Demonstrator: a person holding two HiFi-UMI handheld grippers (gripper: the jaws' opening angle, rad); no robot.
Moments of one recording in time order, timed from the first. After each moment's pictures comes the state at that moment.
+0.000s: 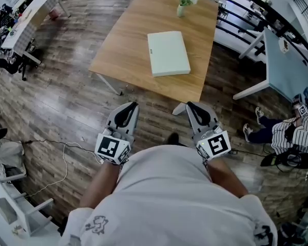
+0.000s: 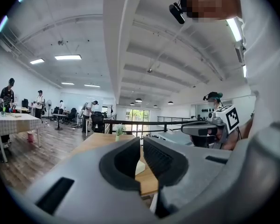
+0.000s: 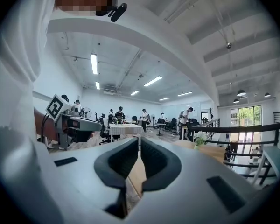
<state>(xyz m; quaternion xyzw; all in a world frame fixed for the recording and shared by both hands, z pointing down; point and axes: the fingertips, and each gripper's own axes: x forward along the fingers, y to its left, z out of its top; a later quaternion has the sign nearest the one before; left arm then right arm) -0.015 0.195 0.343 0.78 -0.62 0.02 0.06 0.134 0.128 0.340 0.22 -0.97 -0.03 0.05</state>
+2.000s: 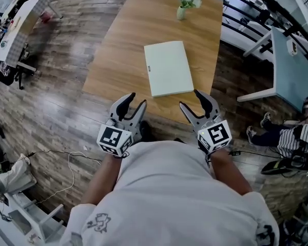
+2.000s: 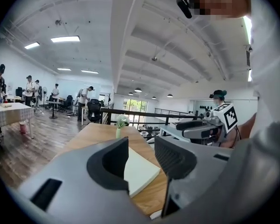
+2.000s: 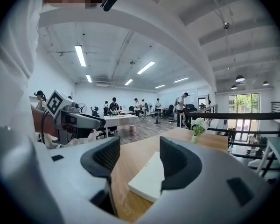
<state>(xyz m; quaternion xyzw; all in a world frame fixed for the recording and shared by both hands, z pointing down) -0.084 0.014 0.378 0.80 -0.59 0.04 0.12 0.058 -0.046 0.383 0.23 -0.97 0.02 0.11</state>
